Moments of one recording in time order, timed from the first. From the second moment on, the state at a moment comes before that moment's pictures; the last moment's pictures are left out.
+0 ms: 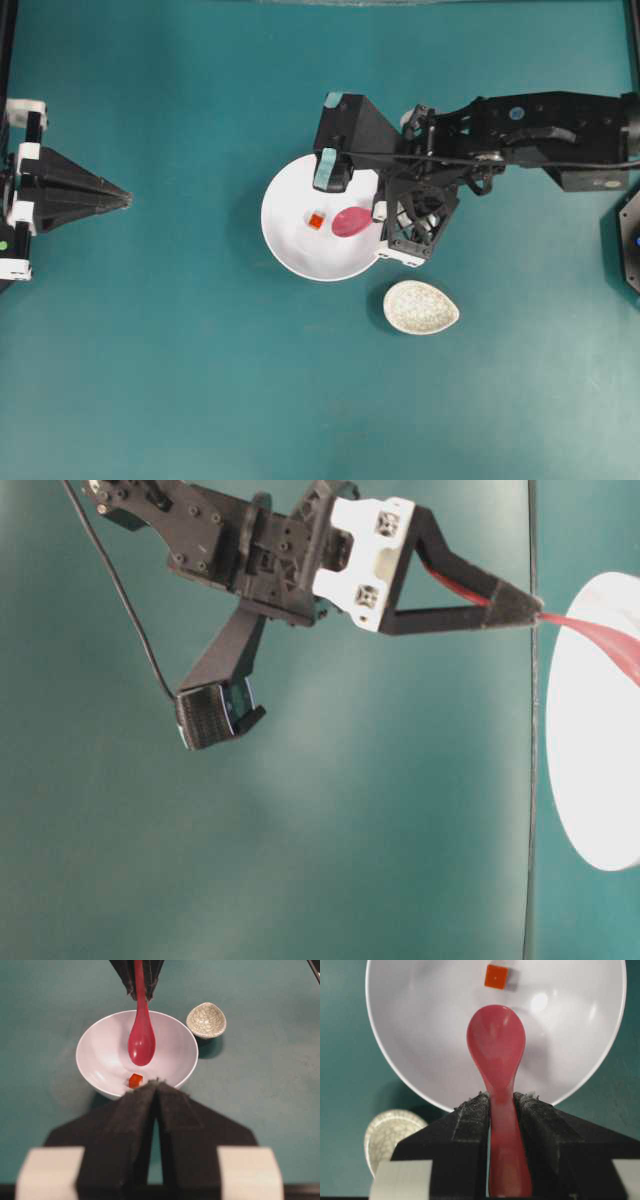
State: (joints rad) left arm 0.00 -0.96 1.16 0.01 0.07 0.00; right arm -0.10 0.02 0.38 0.08 0.79 0.13
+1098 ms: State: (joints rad) left arm 0.00 -0.96 1.15 0.01 0.07 0.00; right arm -0.10 0.09 0.33 0.08 0.63 0.14
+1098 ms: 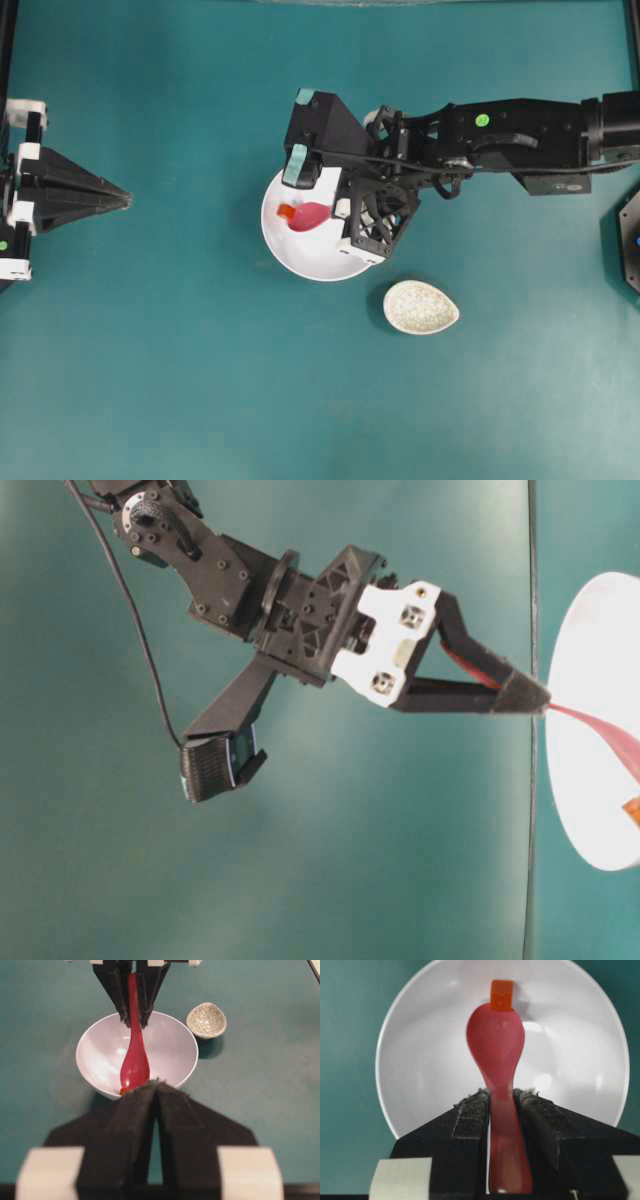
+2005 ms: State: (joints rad) left arm 0.00 -0.96 1.16 0.01 0.07 0.00; right arm -0.10 0.08 0.33 0.08 0.60 0.14
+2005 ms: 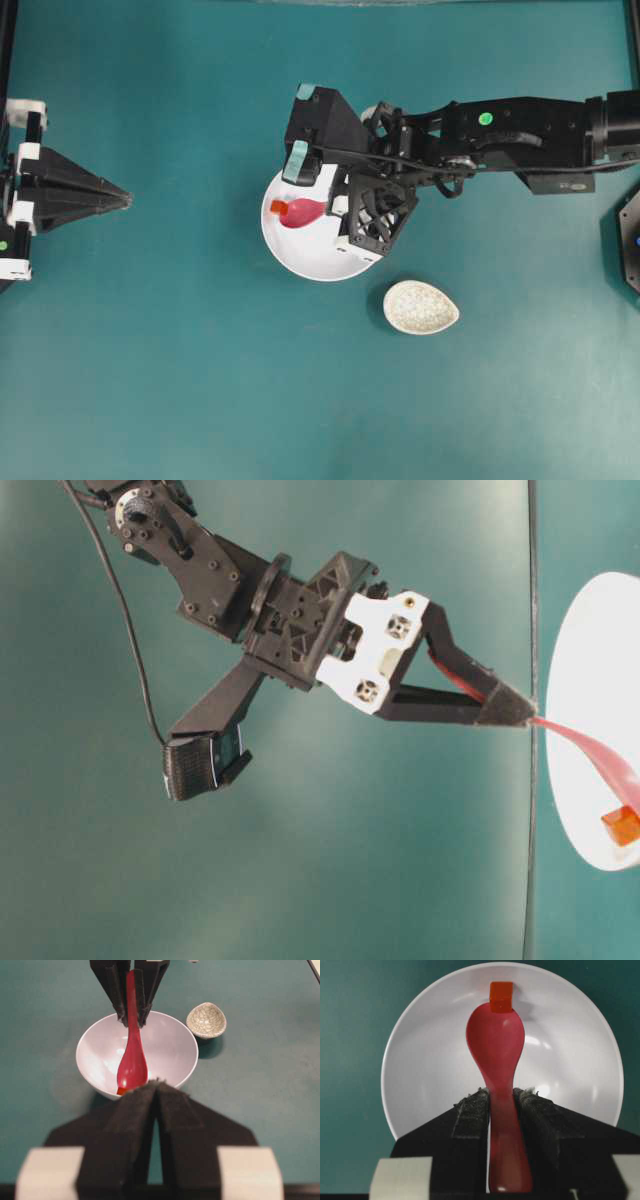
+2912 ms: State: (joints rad) left arm 0.00 -0.96 1.16 0.01 0.07 0.00; right arm -0.10 0.04 0.33 0.08 0.56 0.14
